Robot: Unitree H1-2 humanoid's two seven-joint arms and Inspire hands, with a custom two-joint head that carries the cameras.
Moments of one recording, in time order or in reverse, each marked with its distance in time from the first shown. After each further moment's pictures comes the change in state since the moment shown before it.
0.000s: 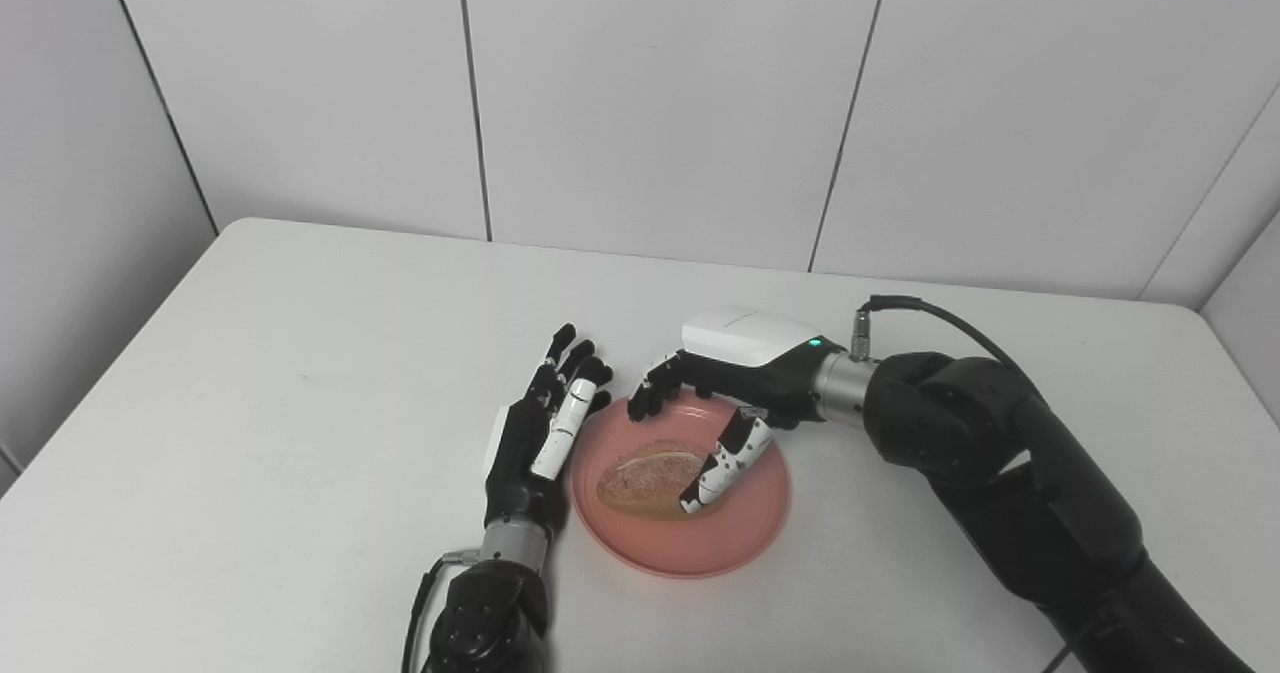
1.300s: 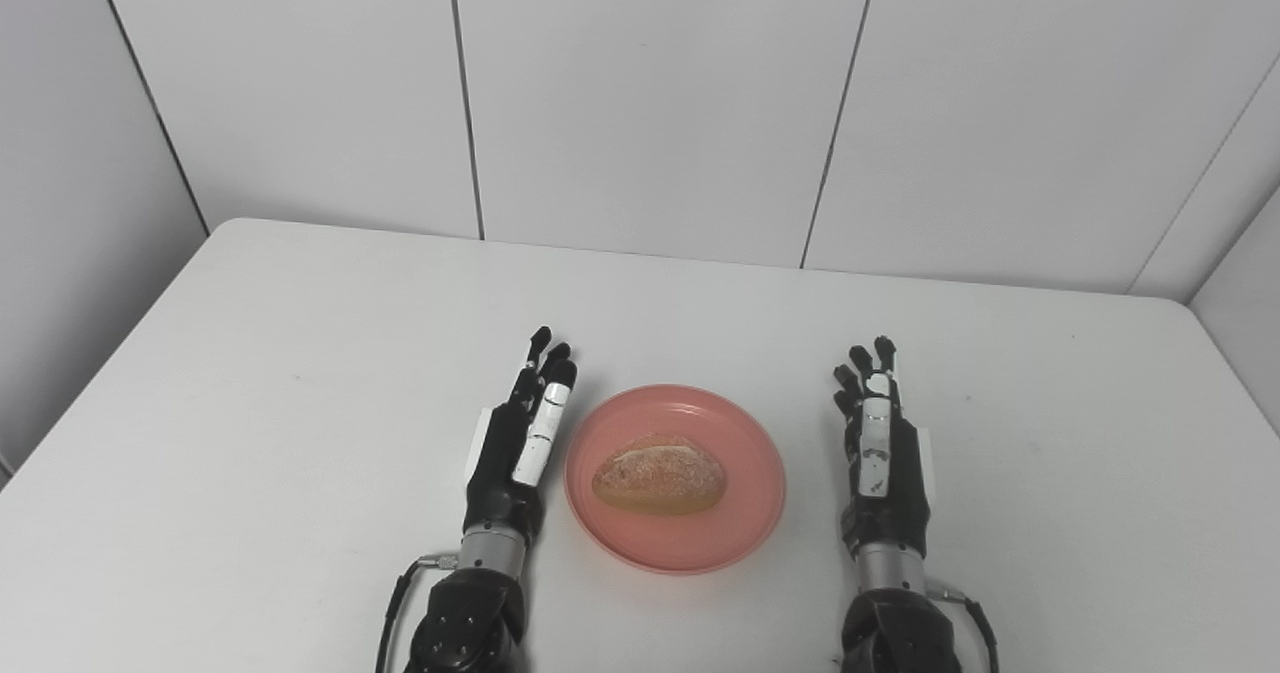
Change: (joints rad) left arm 0.025 0.053 -0.025 -0.002 0.095 -0.057 0.012; right arm 0.430 0.502 -0.497 0.284 0.600 -0.190 -0.884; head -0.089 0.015
